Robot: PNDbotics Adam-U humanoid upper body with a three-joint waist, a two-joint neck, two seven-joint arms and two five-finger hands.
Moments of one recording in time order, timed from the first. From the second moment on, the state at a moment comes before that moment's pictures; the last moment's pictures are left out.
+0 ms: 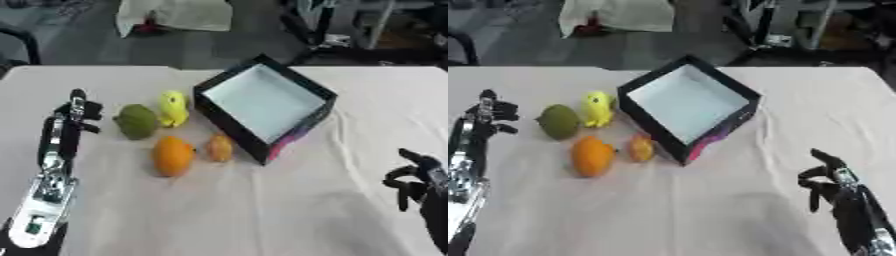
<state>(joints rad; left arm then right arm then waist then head) -0.20 0.25 -0.01 -1.61 -0.13 0.10 0.23 0.12 -0.14 -0.07 -1.80 -0.01 -0.07 0.19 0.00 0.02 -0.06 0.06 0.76</state>
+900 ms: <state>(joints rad) -0.71 0.64 -0.29 -1.41 -0.62 0.01 -0.50 0.13 -0.14 -0.07 -1.80 -0.01 -0.06 0.20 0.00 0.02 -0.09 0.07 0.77</state>
